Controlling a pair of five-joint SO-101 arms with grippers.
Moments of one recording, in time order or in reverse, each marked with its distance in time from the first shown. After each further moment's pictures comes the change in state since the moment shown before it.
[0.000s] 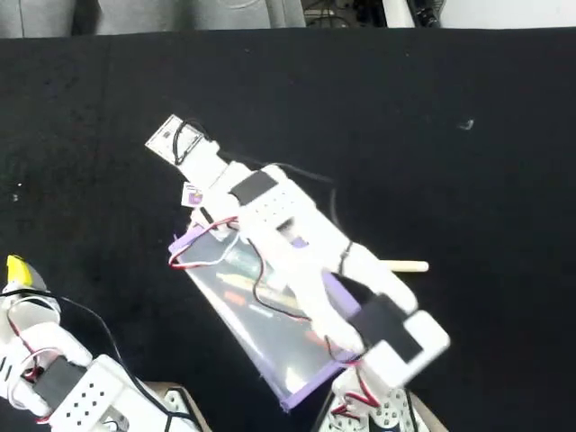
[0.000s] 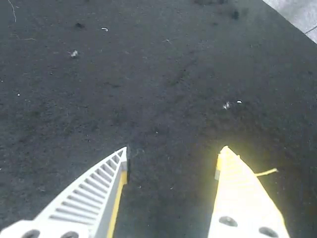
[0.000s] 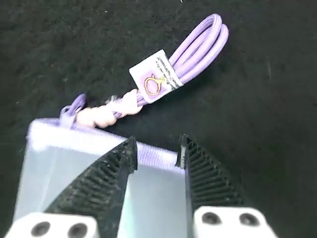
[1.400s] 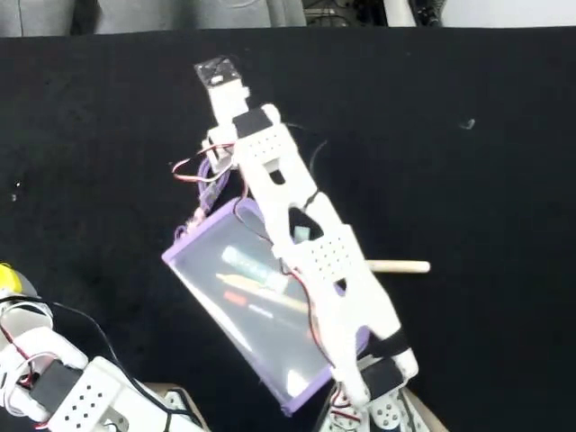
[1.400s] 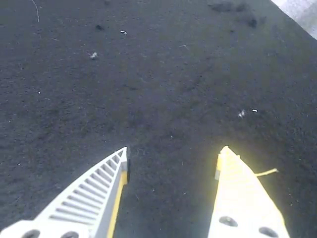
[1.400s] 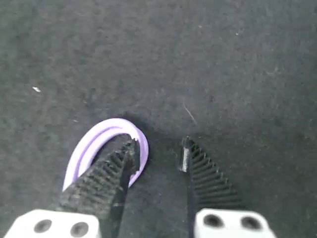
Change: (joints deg) left arm -3.4 0.0 0.0 0.0 0.3; right arm 10.3 59.9 -81.8 25.7 -19.2
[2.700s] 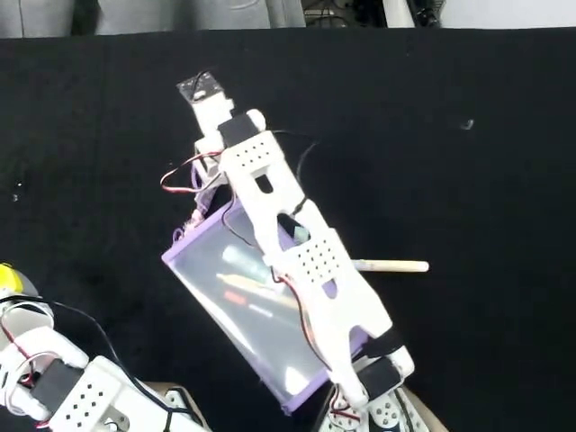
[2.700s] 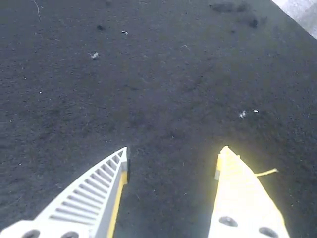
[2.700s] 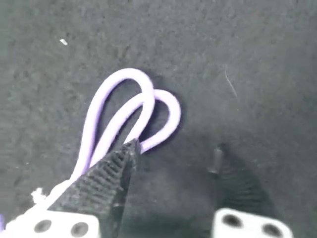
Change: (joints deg) left arm -0.2 0.0 0.0 0.0 0.0; right arm -3.7 4.7 -11.3 12.6 2.4
